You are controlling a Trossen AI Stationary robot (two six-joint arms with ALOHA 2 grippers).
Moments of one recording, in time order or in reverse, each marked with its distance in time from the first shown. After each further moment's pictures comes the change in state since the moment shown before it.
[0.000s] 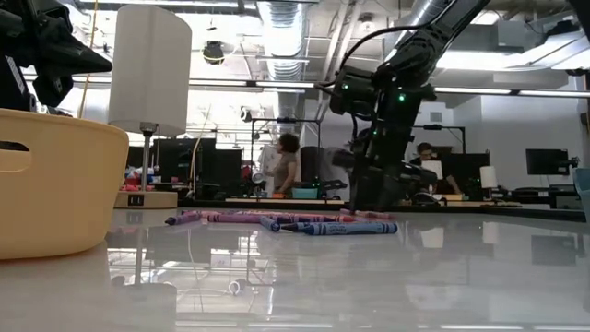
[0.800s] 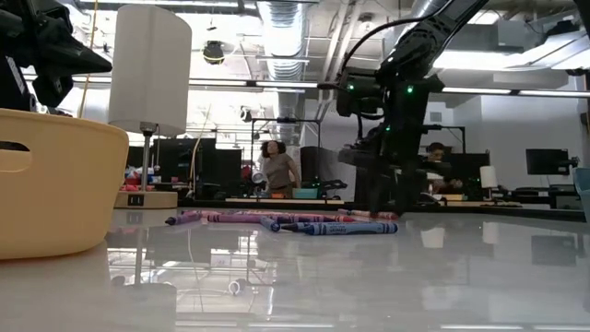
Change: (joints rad) left arm 0.000 0.000 0.000 -0.004 0.009 -0.007; right arm 0.009 -0.099 -0.005 -0.228 -0.056 -0.130
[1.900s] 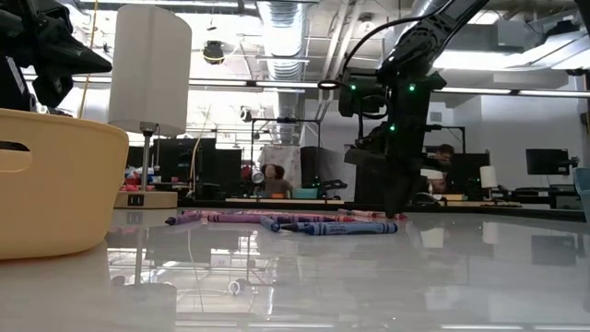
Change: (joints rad) left arm 0.000 0.000 0.000 0.000 0.000 0.000; right arm -0.007 -0.003 0.001 -0.012 0.004 -0.127
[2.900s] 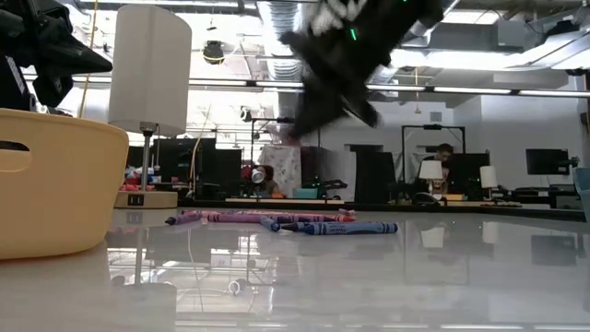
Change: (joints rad) left arm 0.000 0.000 0.000 0.000 -0.013 0.000; right arm 0.404 0.003 0.196 0.391 0.188 -0.108
